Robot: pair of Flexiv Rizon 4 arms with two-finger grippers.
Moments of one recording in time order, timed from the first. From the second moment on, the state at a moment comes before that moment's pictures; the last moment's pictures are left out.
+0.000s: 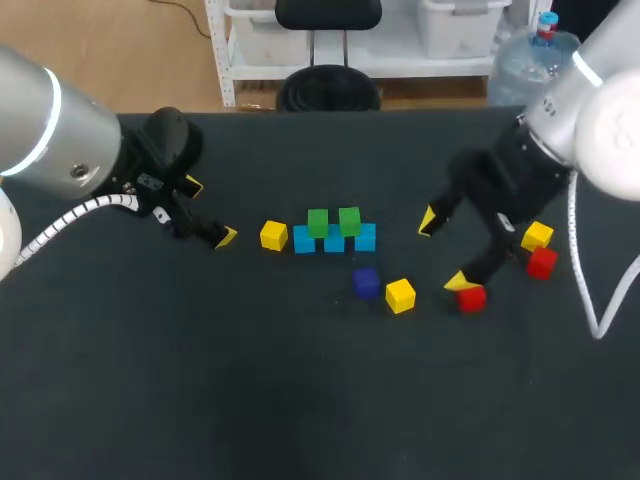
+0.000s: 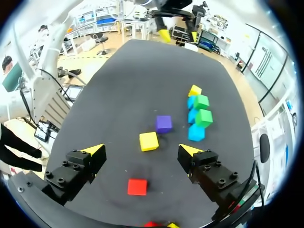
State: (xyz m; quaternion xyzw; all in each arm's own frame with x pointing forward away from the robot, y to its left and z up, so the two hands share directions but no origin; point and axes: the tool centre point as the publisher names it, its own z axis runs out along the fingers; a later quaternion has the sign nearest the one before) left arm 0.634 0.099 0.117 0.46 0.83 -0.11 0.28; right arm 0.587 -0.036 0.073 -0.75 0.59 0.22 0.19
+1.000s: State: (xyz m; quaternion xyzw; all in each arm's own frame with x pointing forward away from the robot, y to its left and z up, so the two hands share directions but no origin) left arm 0.634 0.099 0.117 0.46 0.83 -0.11 0.28; right arm 0.585 -0.013 0.009 -0.76 0.58 0.22 0.17
